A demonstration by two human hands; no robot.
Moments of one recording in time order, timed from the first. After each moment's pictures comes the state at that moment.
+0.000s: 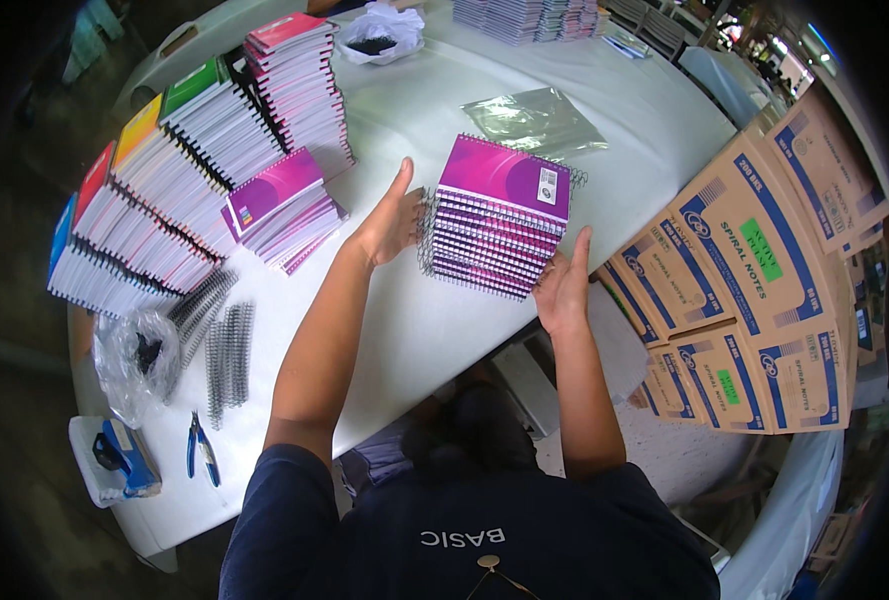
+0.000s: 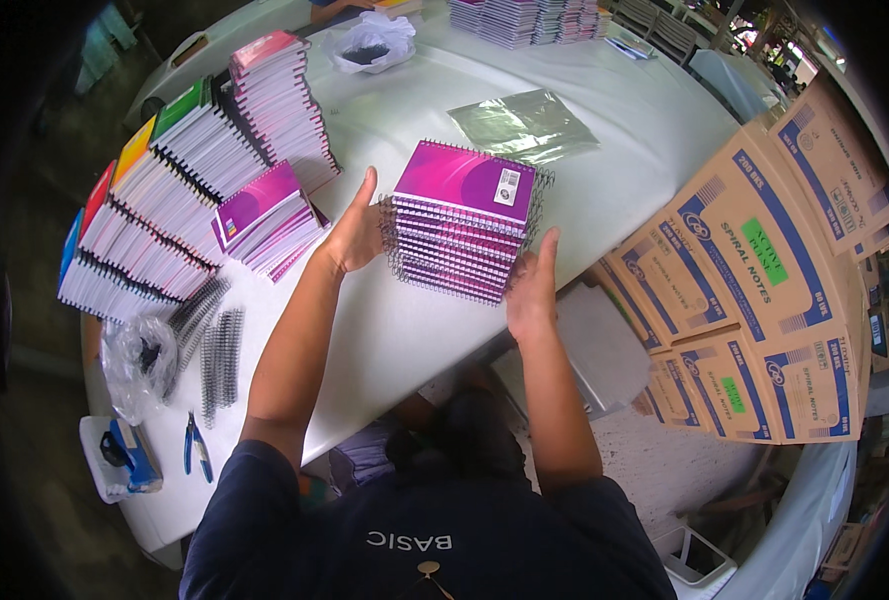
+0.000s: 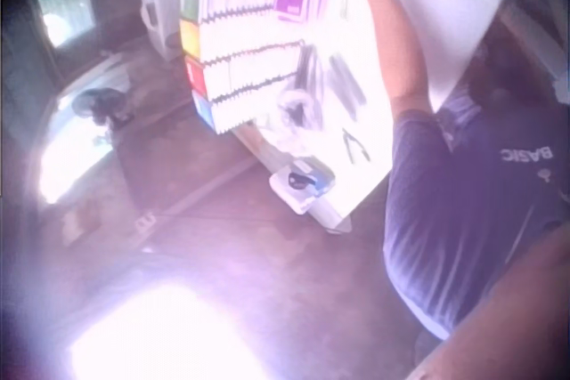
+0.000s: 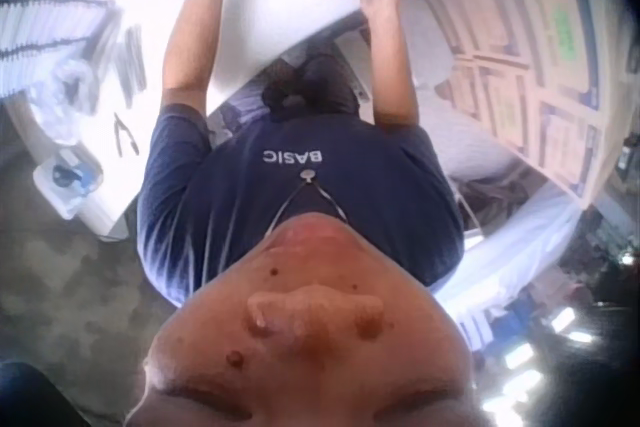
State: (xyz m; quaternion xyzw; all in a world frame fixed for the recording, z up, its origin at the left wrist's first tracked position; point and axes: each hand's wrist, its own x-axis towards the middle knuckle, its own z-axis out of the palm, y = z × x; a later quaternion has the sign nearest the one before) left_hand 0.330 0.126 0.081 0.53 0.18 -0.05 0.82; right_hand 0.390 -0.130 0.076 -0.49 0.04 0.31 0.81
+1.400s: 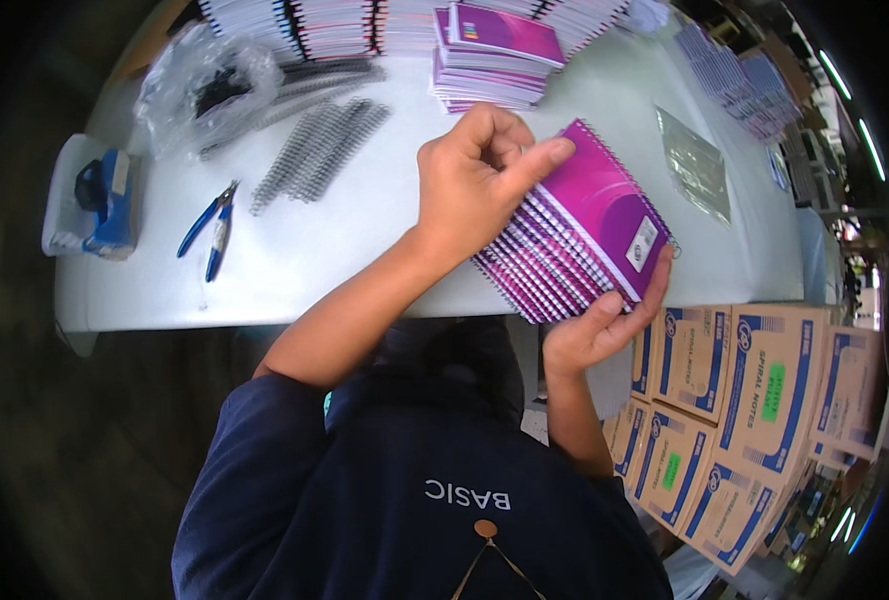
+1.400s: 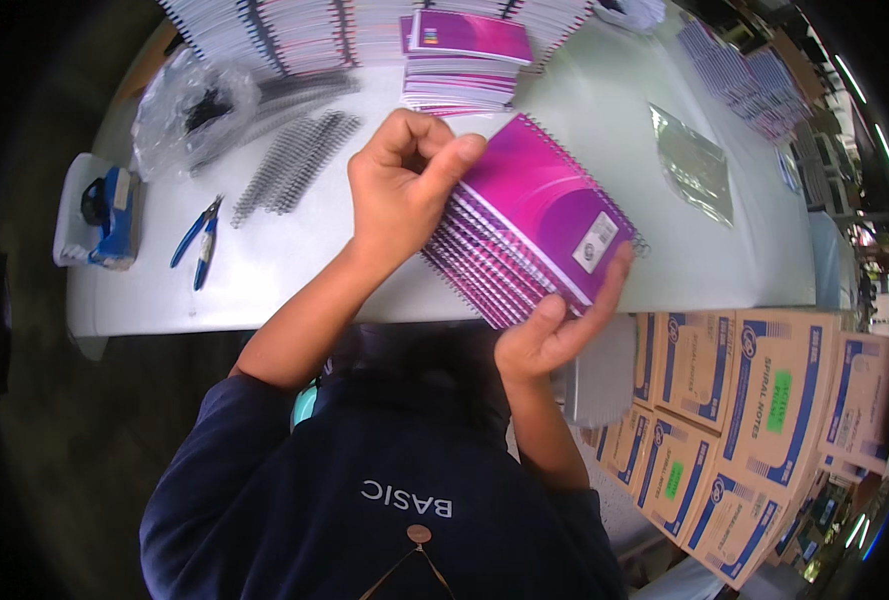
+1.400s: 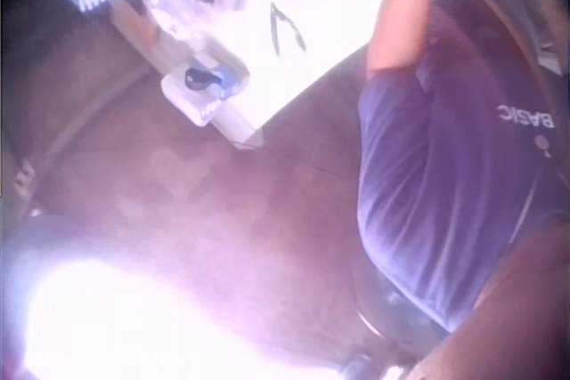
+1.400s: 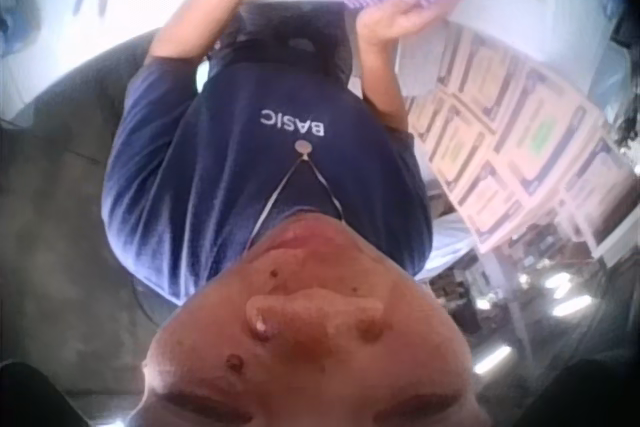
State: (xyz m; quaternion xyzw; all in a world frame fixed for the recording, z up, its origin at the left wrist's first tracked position) left_hand 0.141 0.067 0.126 0.58 0.23 0.60 0.50; right_hand 0.226 -0.075 0.099 -0.62 -0.49 -0.20 0.57
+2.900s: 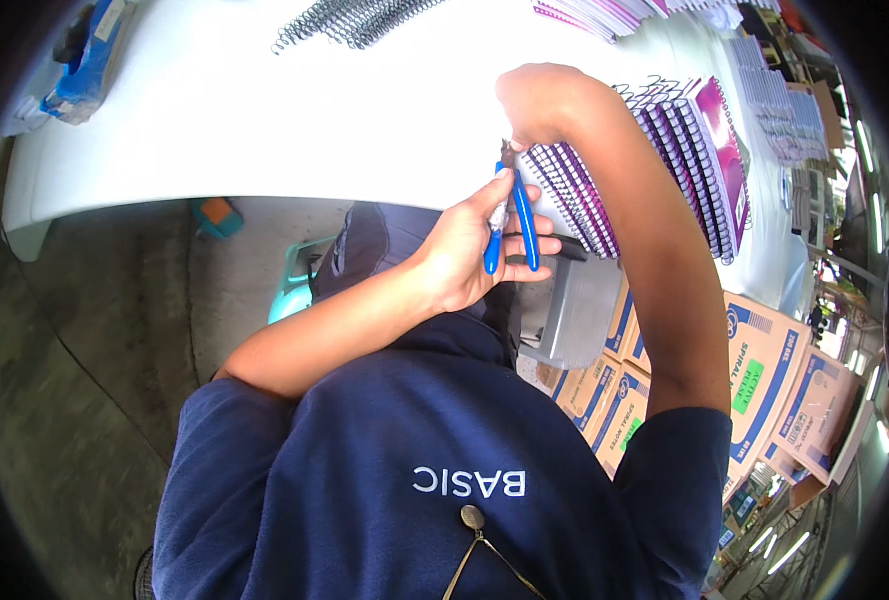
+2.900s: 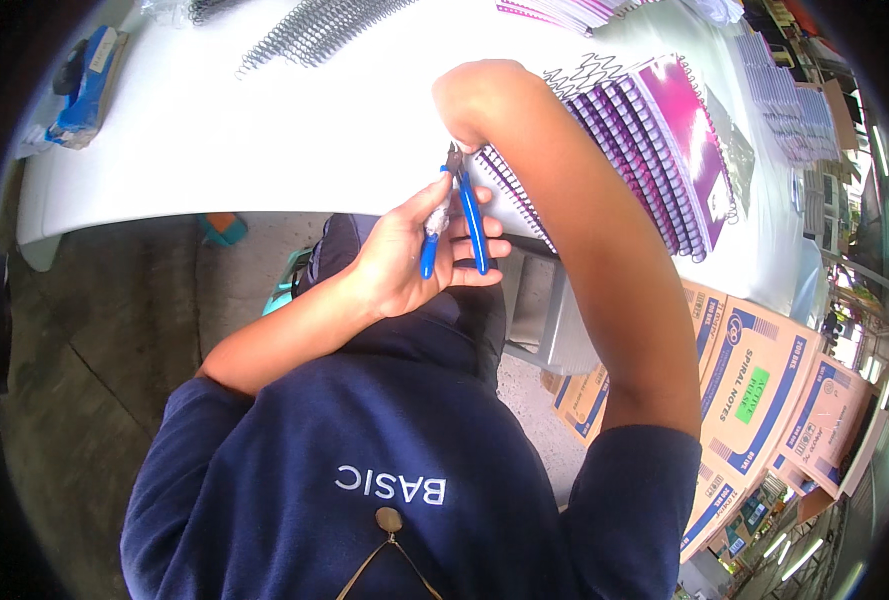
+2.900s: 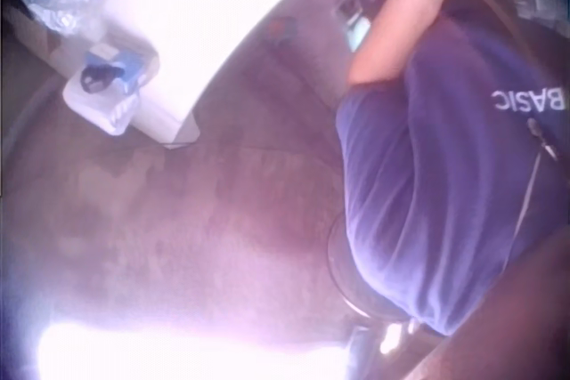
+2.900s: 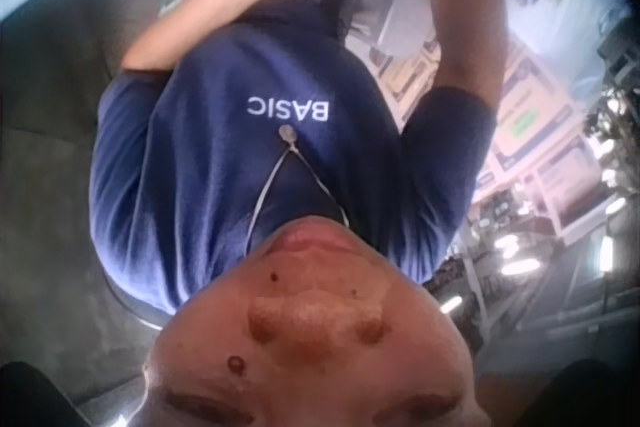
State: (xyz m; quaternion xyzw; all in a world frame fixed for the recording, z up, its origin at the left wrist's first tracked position) left_hand 0.047 -0.039 0.050 0.05 0.26 0.19 0.94; right_hand 0.163 0.073 0.117 -0.57 -0.72 0.15 -0.38
